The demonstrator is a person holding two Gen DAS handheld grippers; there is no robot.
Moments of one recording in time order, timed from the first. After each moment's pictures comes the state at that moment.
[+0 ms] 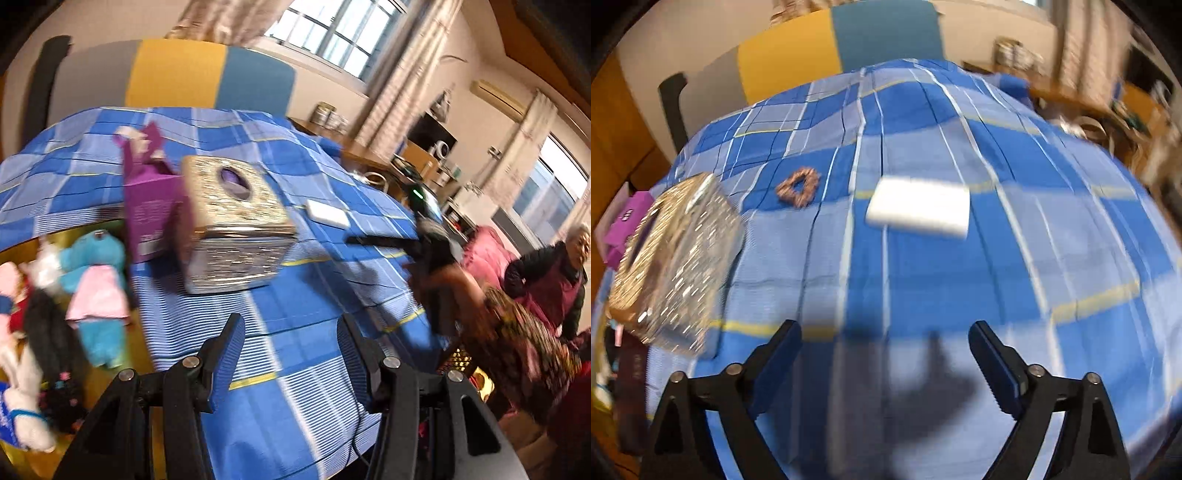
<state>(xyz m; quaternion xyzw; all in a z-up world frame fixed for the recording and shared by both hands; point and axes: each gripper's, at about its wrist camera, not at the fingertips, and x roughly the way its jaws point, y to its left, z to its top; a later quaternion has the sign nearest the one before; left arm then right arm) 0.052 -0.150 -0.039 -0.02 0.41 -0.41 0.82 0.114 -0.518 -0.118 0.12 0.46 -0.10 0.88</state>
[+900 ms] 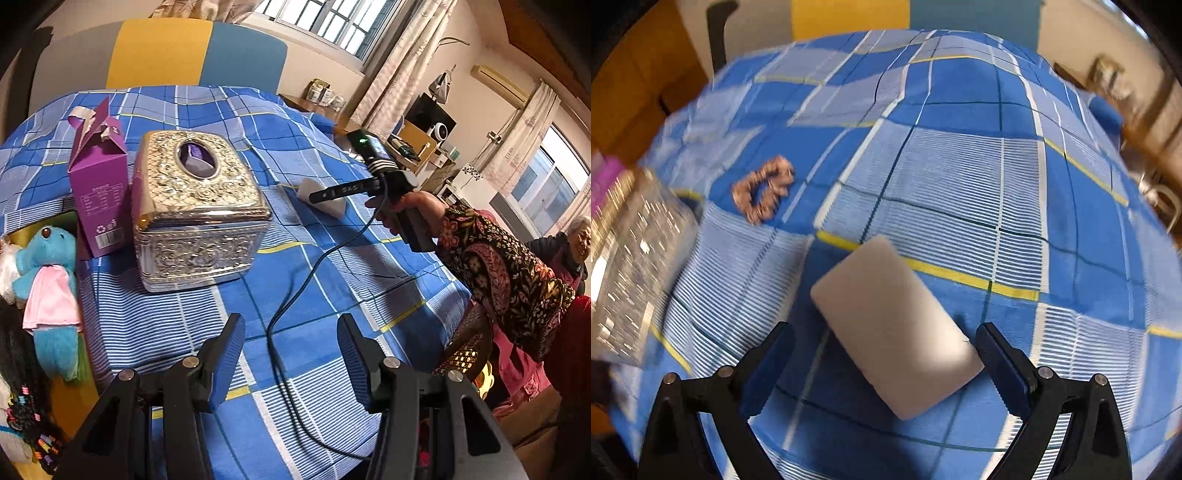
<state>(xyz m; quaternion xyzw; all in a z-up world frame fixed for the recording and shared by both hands) 0.064 -0.190 -0.059 0.00 0.44 -0.41 0.79 0.219 -0.576 -0.146 0.01 0.55 0.02 0.84</state>
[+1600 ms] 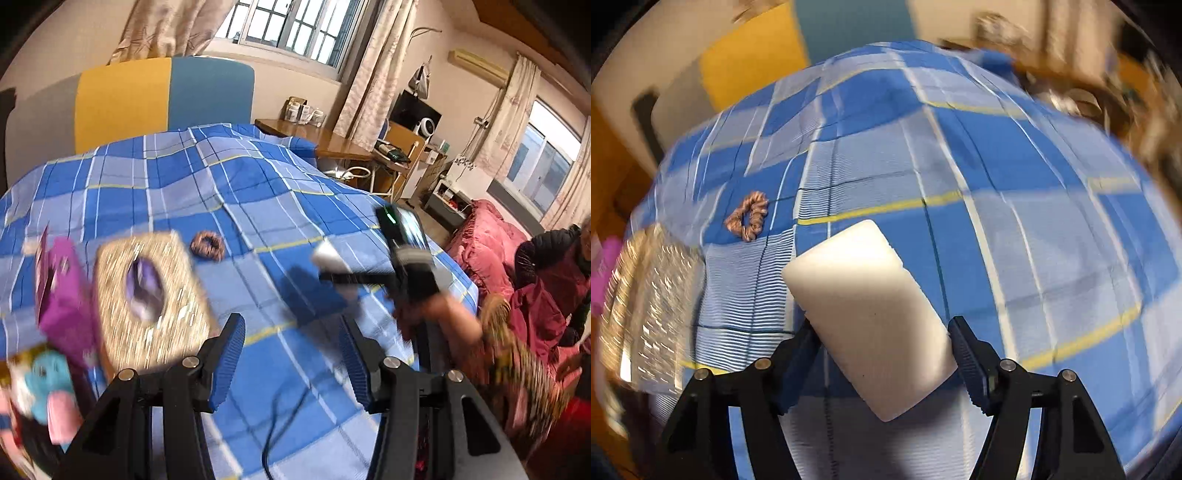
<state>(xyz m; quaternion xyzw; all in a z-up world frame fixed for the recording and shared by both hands) 0.110 -0.284 0.016 0.05 0.40 -0.42 0.81 0.125 -0.579 -0.125 0.21 0.48 -0.12 0.84</state>
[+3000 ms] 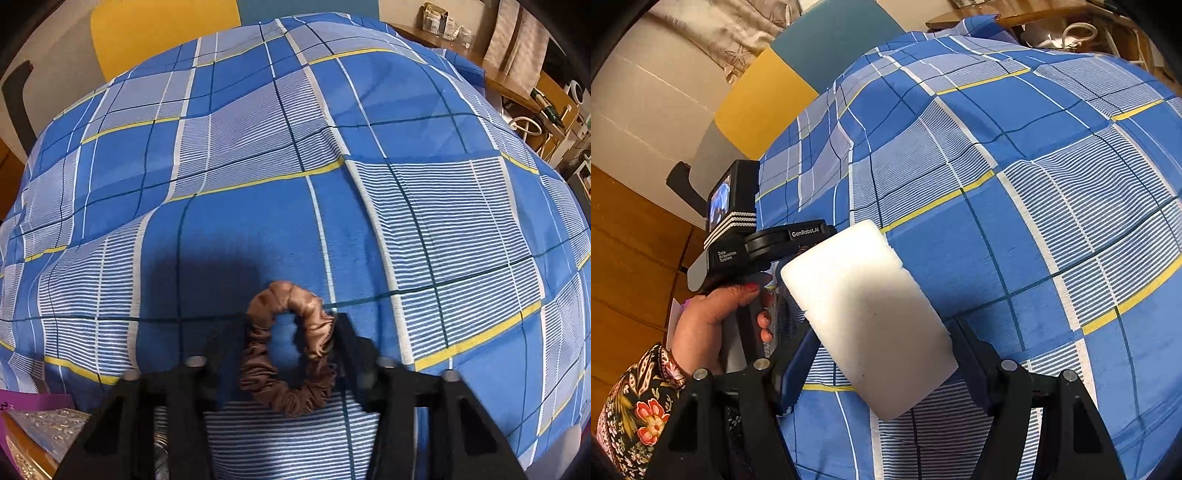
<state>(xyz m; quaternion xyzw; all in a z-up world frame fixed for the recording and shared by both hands) 0.335 -0.449 -0.142 0.15 0.55 -0.17 0.81 0.113 -0.590 -0.115 0.36 0.43 -0.04 0.83</state>
